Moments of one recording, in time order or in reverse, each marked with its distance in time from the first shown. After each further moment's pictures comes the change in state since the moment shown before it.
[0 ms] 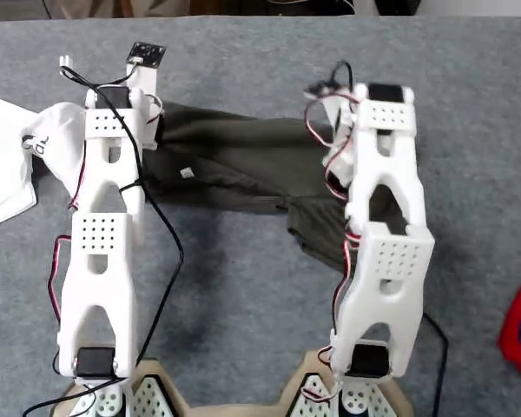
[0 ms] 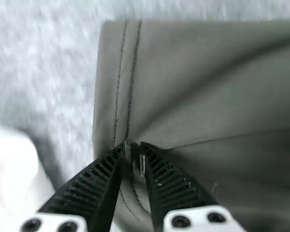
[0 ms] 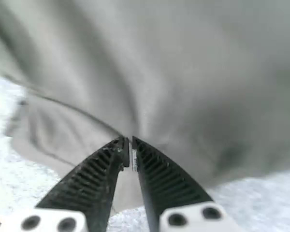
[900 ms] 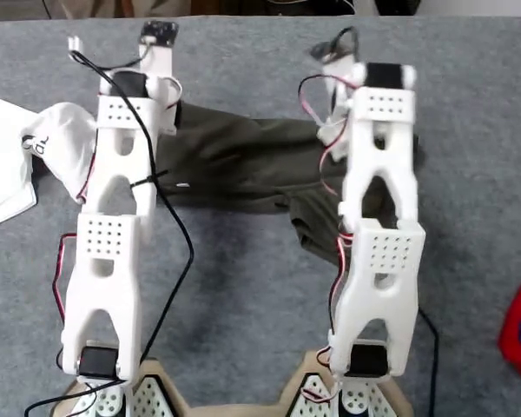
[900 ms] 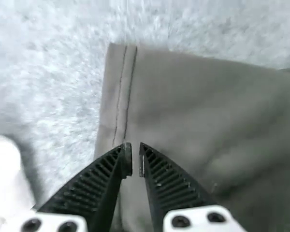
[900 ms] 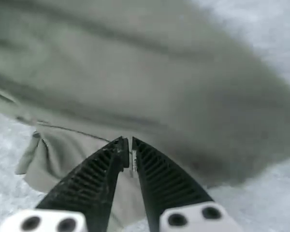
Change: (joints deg) left arm 4.7 -7.6 8.4 -6.5 7.8; right arm -1.0 6.2 -9.8 -0.3 -6.9
